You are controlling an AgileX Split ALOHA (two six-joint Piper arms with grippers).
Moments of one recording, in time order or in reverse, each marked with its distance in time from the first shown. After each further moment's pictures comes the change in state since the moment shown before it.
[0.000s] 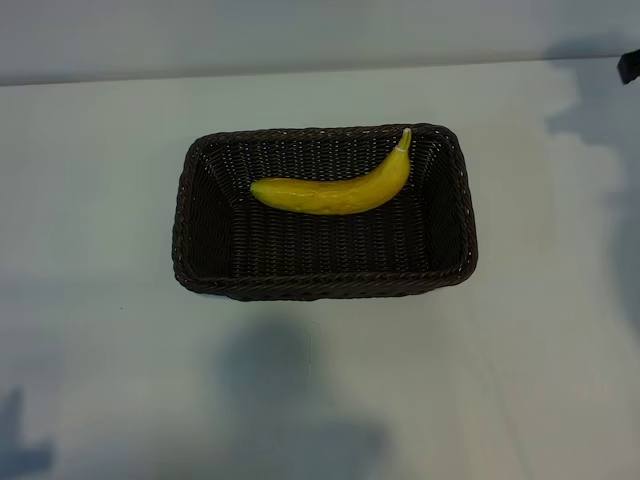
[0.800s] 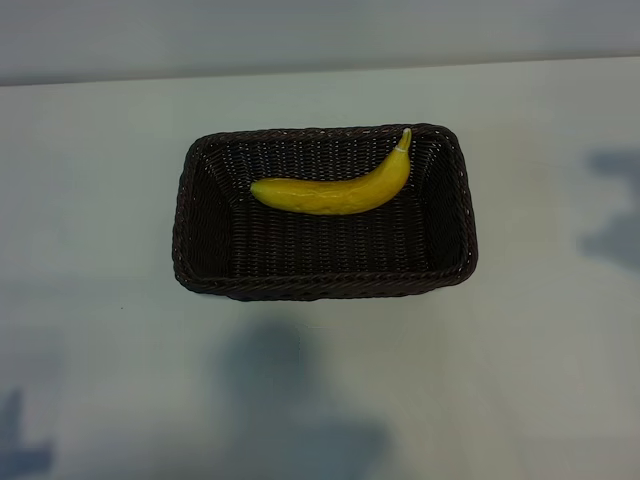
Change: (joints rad) left arm 0.000 0.000 0.000 0.000 0.000 0.000; right arm 0.000 -0.914 0.631 0.033 -0.037 0.058
